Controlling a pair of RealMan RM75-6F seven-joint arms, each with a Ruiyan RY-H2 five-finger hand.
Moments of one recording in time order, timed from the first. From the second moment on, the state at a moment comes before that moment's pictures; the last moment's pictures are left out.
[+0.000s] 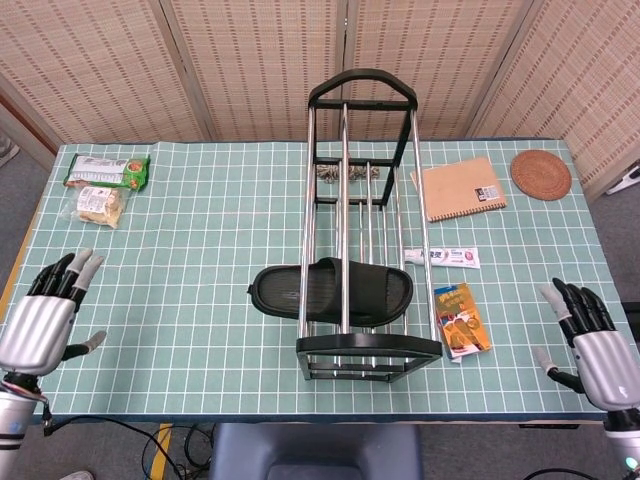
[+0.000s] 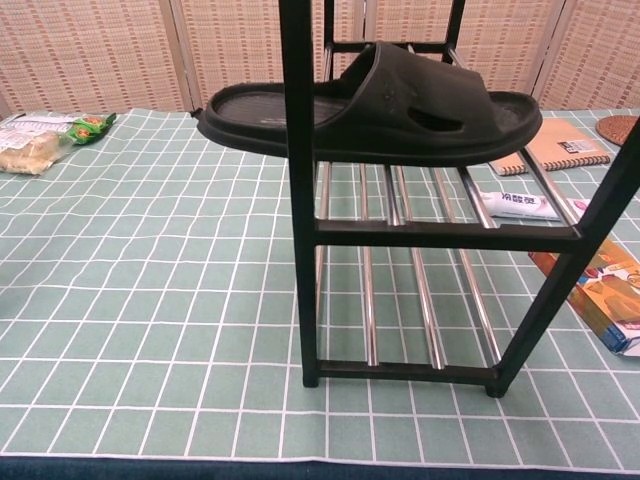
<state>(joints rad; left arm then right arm) -0.26 -0.89 -0.06 -2.01 1.42 1.43 0.33 0.06 -1.04 0.00 -1.65 -1.62 1.55 0.07</state>
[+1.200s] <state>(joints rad) -0.08 -1.15 0.01 -1.53 1.56 1.56 0.08 0.03 -1.08 0.04 -1.69 -1.55 1.57 -0.11</state>
